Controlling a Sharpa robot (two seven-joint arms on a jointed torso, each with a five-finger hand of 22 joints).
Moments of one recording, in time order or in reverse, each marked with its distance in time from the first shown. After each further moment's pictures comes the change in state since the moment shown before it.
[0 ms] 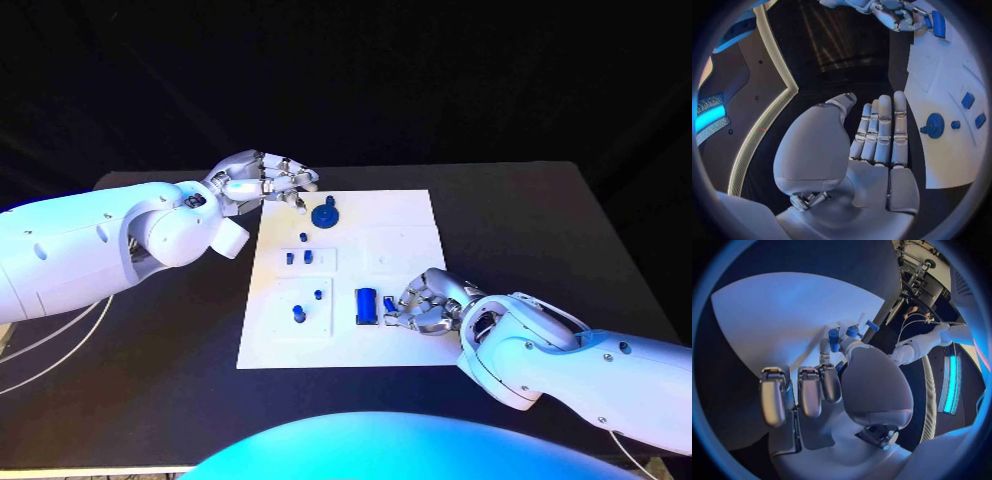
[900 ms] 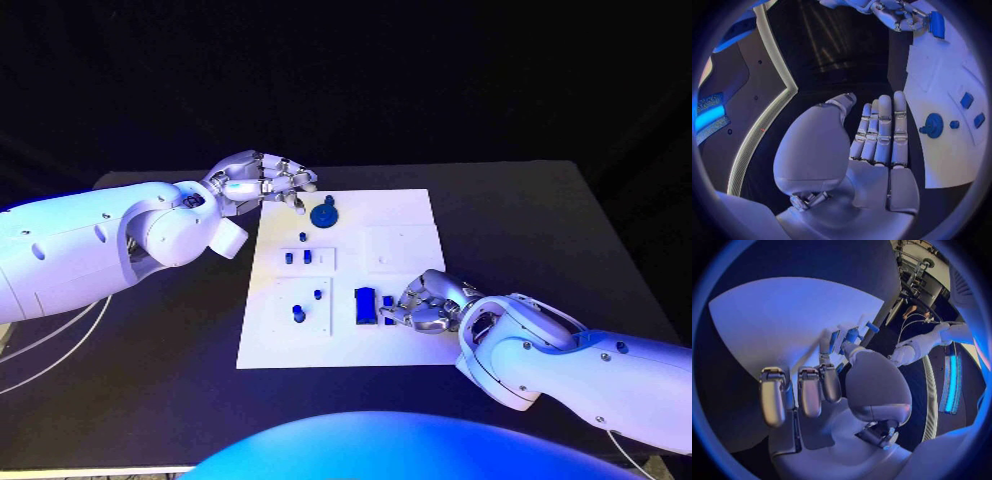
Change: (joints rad) left arm 0.000 -0.001 0.000 -0.002 0.000 0.005 -0.007; left_hand 0.000 0.000 0.000 0.006 0.000 0.000 0.000 0.000 0.000 -0.004 0.004 0.000 0.000 0.000 0.000 0.000 0.001 0.000 0.004 -0.004 -0.004 -0.002; right arm -0.003 0.004 -0.002 -0.001 0.008 0.002 0.004; right_hand -0.169 0.028 -0.018 0.007 0.000 0.000 0.000 0.004 0.000 0.000 0.000 0.000 0.000 0.000 0.000 0.000 0.000 0.000 0.000 0.000 -0.001 0.001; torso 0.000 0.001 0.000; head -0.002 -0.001
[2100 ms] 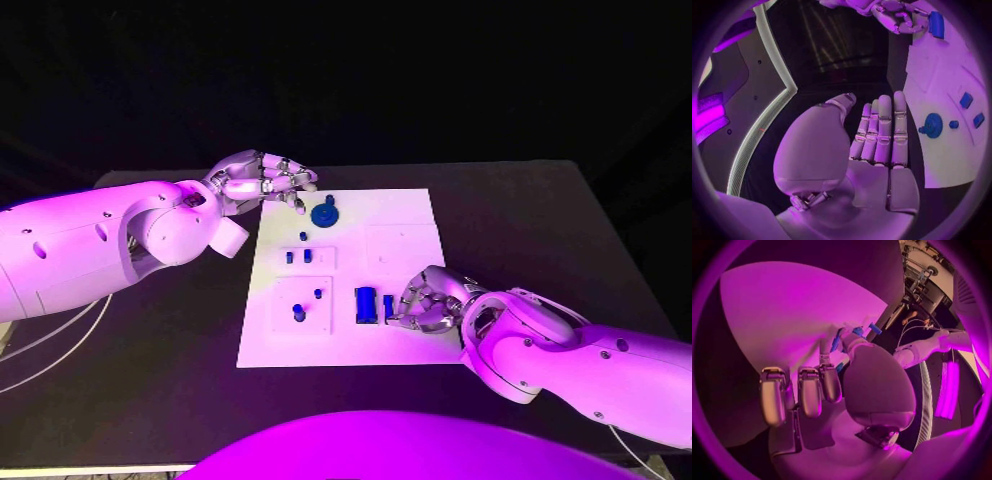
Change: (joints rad) left arm 0.000 0.002 0.000 -0.004 0.000 0.002 -0.005; left_hand 0.000 0.000 -0.004 0.004 0.000 0.000 0.000 0.000 0.000 0.000 0.000 0.000 0.000 0.000 0.000 0.000 0.000 0.000 0.000 0.000 -0.004 -0.001; right arm 0.001 0.001 0.003 -0.032 -0.054 0.033 0.030; right_hand 0.166 -0.069 0.004 -0.107 -0.004 -0.011 0.003 0.011 -0.003 0.000 0.000 -0.004 0.001 0.000 0.000 0.000 0.000 0.000 0.000 0.000 0.000 0.000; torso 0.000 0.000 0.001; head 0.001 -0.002
